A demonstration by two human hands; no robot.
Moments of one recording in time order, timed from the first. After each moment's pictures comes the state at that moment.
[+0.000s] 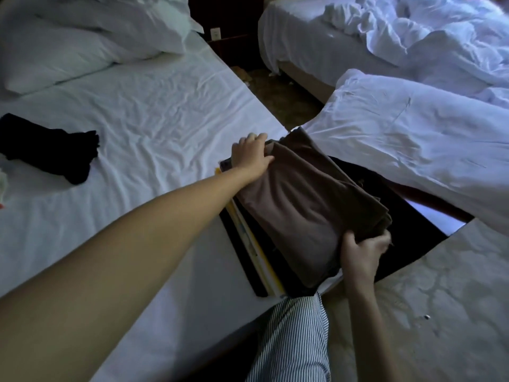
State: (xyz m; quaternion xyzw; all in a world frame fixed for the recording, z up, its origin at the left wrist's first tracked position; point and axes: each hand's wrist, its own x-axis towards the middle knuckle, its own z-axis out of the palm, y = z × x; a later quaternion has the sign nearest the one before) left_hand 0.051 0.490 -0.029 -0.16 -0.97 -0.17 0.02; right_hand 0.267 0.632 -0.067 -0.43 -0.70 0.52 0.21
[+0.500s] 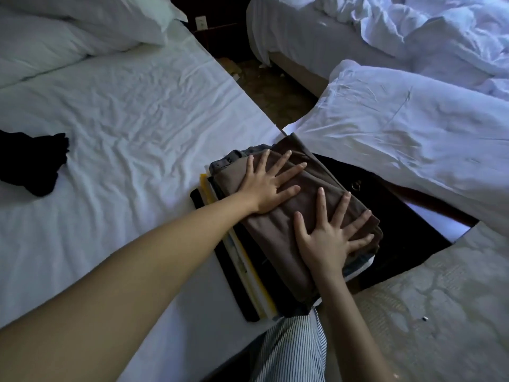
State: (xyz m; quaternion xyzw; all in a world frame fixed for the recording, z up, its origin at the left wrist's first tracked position) left_hand 0.050 0.525 -0.093 -0.35 -0.93 -0.06 -0.04; right_hand 0.198 0.625 -0.095 -0.30 -0.93 0.19 0.05
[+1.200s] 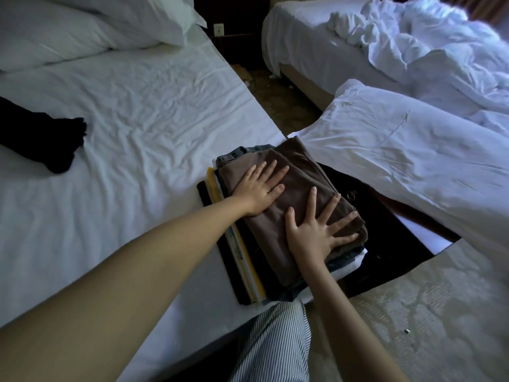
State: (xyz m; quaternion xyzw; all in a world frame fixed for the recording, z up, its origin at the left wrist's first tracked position) left_hand 0.078 0.499 -0.085 -0.29 -0.95 -0.09 -0.08; right_hand 0.197 0.606 -0.084 -0.28 -0.94 0.19 0.02
